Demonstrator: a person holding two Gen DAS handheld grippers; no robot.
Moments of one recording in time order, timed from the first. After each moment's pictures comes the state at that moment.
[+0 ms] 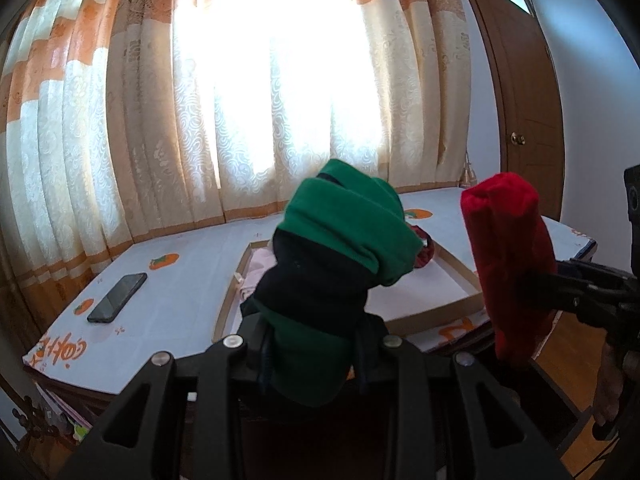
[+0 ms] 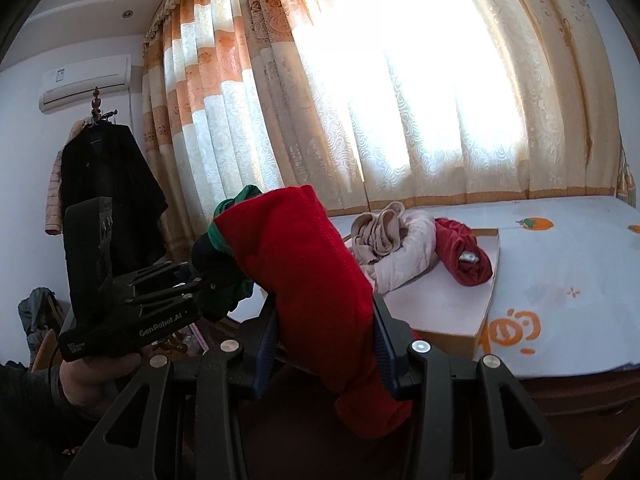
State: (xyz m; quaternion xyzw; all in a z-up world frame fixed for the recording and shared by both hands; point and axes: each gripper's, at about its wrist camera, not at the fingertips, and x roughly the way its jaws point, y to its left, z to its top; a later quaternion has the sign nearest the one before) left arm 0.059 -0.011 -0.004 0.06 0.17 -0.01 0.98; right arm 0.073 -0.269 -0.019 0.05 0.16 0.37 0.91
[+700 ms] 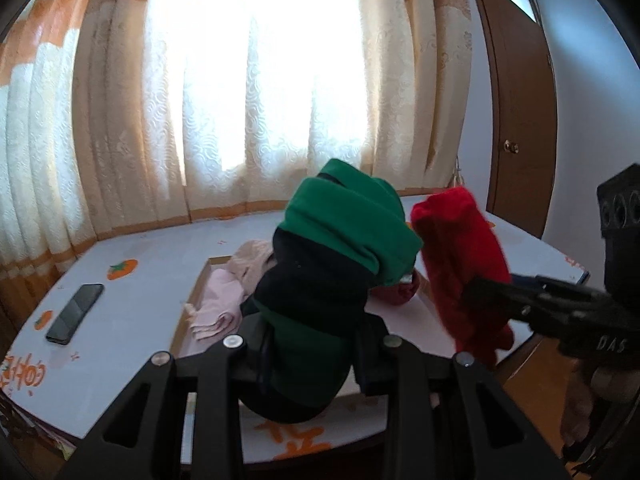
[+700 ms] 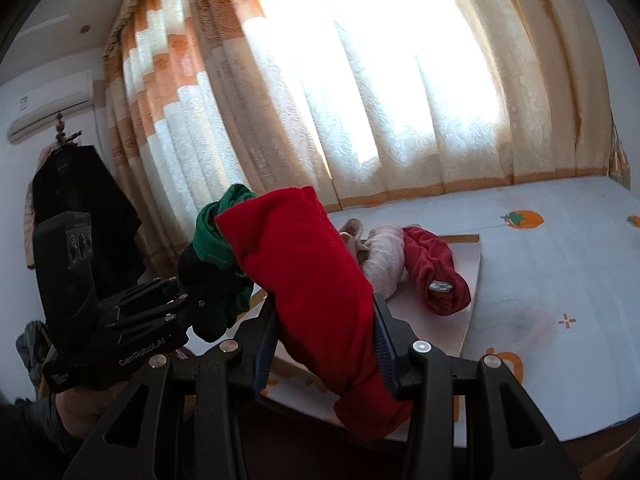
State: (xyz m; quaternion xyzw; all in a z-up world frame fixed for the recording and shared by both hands) left arm 0.136 -0.037 0.019 0.03 0.21 -0.06 0.98; right arm 0.158 -0.273 0.005 0.09 0.21 0.34 0.91
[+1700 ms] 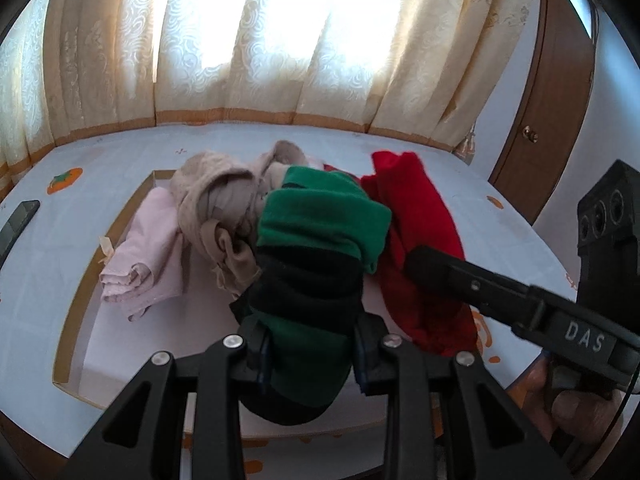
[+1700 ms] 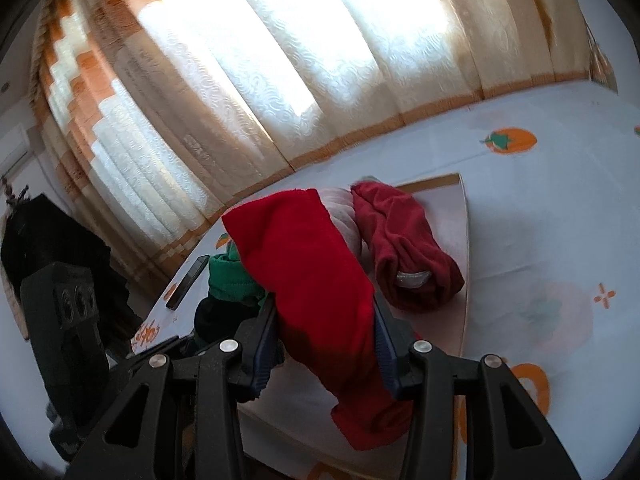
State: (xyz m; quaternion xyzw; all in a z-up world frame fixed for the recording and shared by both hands) left arm 0.222 -0.054 -0.021 -0.07 0.36 -0.08 0.93; right arm 0.256 -0.266 -0.024 0.18 0.34 0.29 0.88
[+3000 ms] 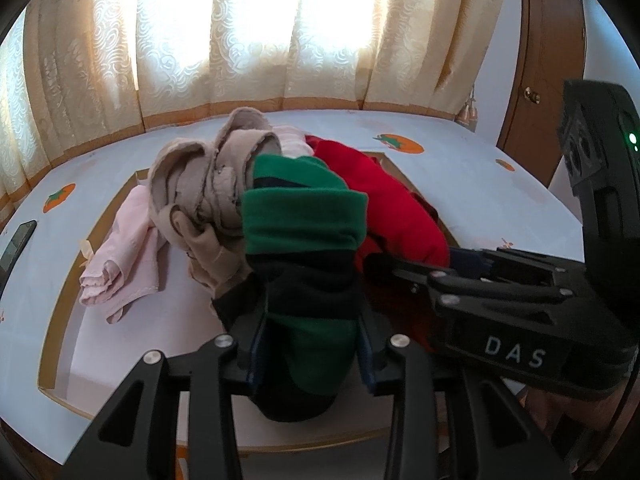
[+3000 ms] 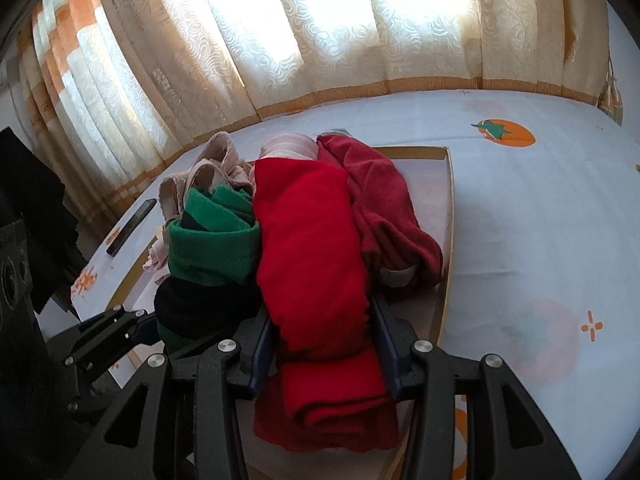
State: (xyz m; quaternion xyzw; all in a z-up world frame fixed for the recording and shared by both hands) left arm 0.226 -0.078 -0.044 0.00 0.37 -0.07 0.93; right arm 0.276 -0.246 -0.047 0.04 0.39 0.24 0.89
